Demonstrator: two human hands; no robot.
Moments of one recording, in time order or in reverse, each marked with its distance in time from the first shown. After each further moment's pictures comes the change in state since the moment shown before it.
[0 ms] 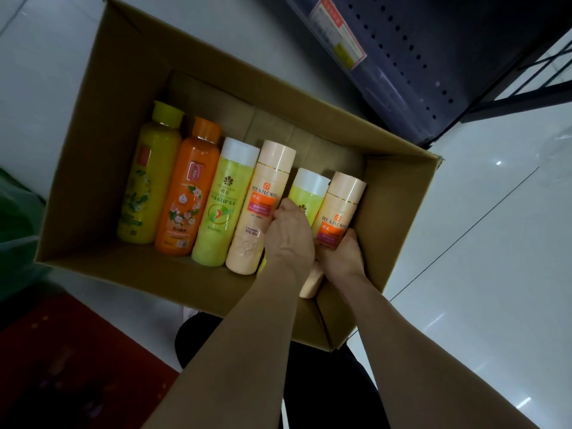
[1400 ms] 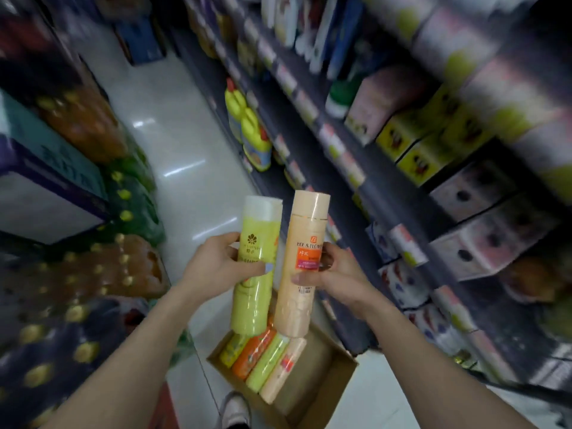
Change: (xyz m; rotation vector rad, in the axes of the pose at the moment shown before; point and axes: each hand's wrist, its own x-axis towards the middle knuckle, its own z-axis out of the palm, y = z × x) left_hand -0.307 -0.118 -0.547 -0.988 0.284 0.213; right_hand -0.471 -0.406 -0.120 -0.234 -0.457 -0.772
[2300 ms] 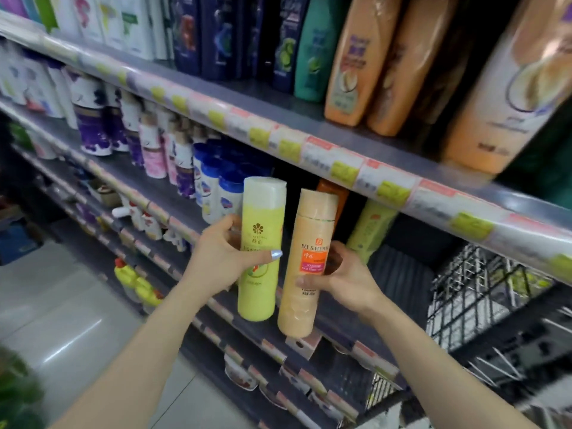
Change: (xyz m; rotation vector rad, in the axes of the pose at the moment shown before) left_hand -0.097 0.359 0.045 -0.022 -0.147 0.648; right_hand -0.224 -0.194 -0.188 0.000 0.652 -0.345
